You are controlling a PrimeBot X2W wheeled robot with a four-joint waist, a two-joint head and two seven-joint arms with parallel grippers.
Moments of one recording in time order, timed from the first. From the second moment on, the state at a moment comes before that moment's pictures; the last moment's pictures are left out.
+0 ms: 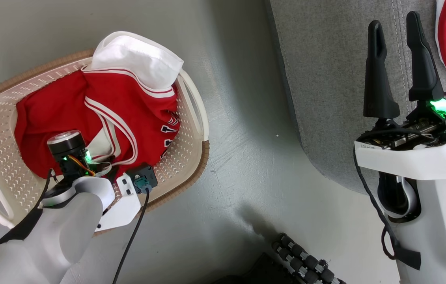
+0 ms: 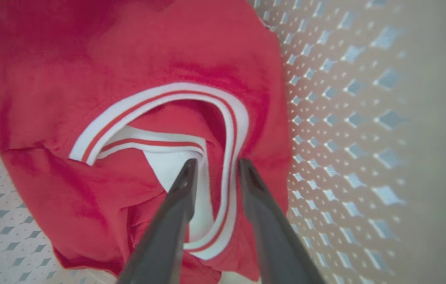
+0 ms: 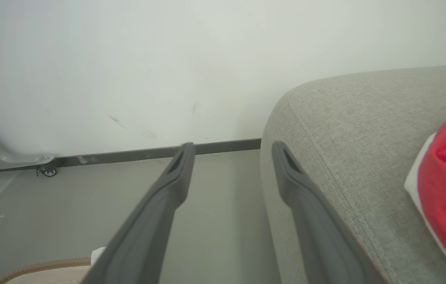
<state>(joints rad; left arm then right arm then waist) -0.84 0.36 -0.90 0.94 0.30 -0.14 0.12 -0.46 -0.04 0.08 0.01 0.33 0.12 -0.25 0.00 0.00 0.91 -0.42</state>
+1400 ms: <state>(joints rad) -0.87 0.28 -0.91 0.92 0.28 -0.11 0.03 -0.48 -0.04 0.05 0.03 0.32 0.12 -0.25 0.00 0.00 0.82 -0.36</state>
